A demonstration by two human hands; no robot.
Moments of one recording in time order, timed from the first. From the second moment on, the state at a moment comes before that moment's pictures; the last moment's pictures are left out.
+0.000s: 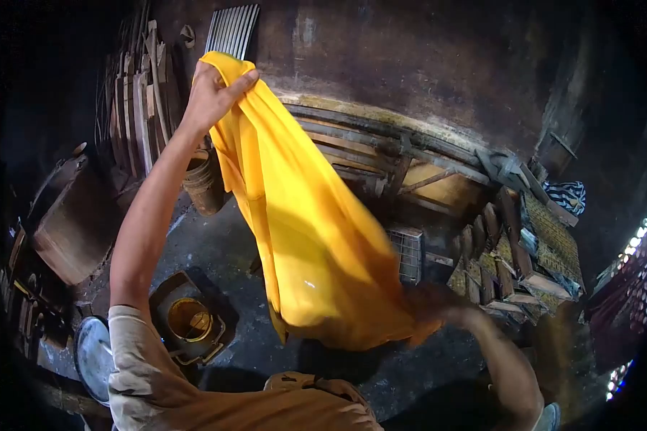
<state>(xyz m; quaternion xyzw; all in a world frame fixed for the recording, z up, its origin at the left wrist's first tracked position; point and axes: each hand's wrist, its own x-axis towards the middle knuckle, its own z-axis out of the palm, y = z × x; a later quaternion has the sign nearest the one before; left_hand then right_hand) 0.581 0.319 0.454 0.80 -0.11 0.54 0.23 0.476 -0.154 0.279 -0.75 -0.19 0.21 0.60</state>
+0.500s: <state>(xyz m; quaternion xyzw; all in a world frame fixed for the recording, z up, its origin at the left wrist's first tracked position) 0.552 0.405 0.377 0.75 -0.13 0.65 -0.04 0.440 -0.232 0.537 -0.83 -0.04 -0.54 0.11</state>
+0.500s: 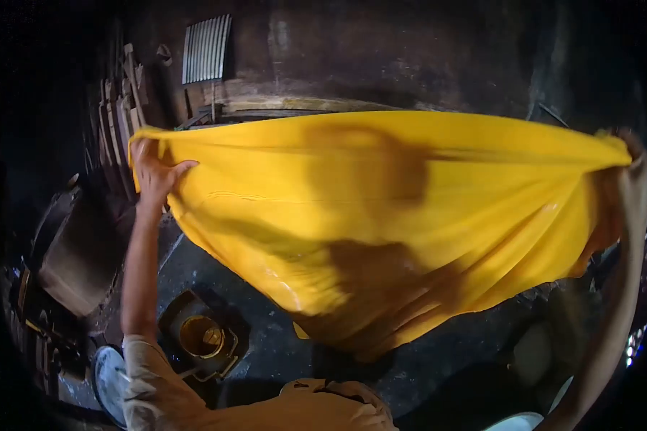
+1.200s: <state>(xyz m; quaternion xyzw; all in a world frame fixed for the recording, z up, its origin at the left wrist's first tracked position) 0.516 0.350 0.269 0.97 -0.20 -0.03 0.11 0.445 -0.411 0.417 -0.87 0.24 -0.33 -0.28</state>
